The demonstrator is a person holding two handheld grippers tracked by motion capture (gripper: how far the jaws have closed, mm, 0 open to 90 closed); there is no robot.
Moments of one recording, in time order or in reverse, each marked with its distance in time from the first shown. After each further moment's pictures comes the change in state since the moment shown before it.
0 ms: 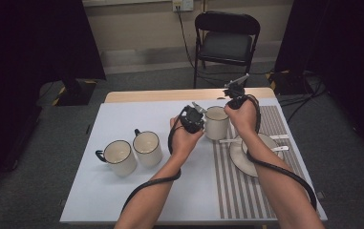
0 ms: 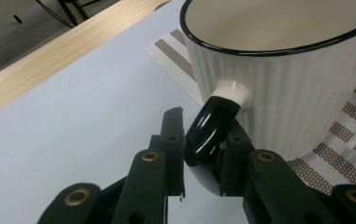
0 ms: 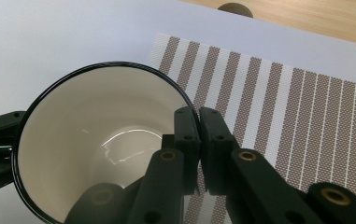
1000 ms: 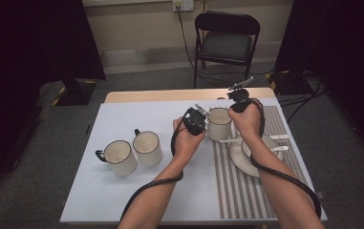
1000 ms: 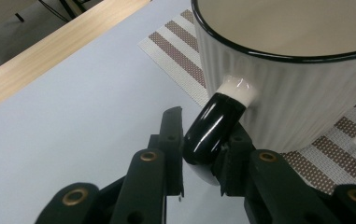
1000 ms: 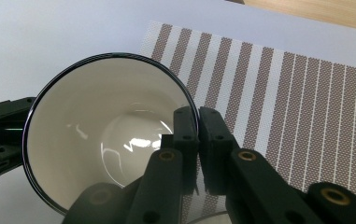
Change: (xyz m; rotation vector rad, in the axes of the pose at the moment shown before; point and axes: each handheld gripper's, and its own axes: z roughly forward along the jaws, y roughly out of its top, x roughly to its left) left arm -0.008 -0.003 0.008 0.029 0.014 0.024; right arm -0.004 -0.014 -0.008 0.006 -0.010 0.013
